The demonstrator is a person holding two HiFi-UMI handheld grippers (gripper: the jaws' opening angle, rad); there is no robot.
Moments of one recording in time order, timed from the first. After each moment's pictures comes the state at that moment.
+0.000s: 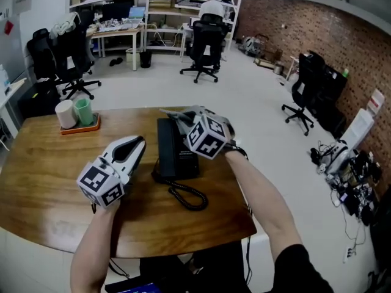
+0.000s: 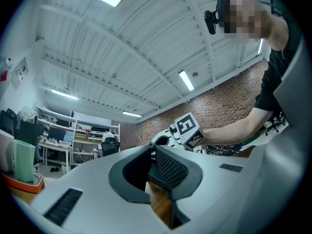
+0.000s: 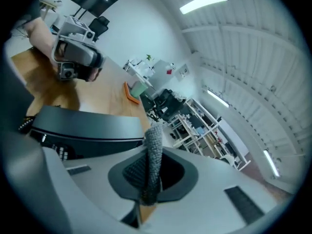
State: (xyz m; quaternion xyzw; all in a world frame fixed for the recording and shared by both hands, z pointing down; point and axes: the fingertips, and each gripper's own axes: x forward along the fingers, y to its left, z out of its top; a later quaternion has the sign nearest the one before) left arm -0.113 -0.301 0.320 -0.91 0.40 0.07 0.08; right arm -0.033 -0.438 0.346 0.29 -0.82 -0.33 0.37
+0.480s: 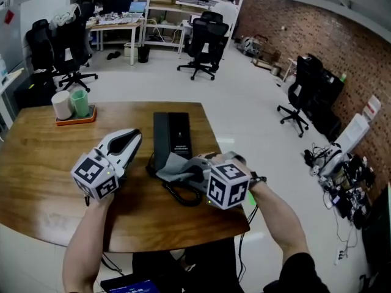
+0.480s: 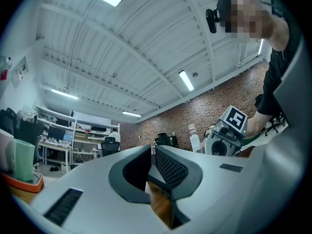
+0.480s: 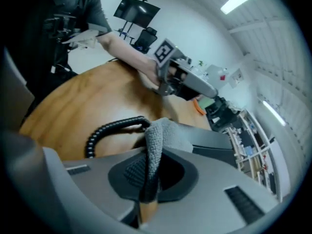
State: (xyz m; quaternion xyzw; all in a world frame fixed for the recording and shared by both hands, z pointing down) left arm -0.115 -0.301 0.320 -0.91 0.40 0.07 0.08; right arm -0.002 -0.246 0.429 0.00 -0.82 -0.35 0.45
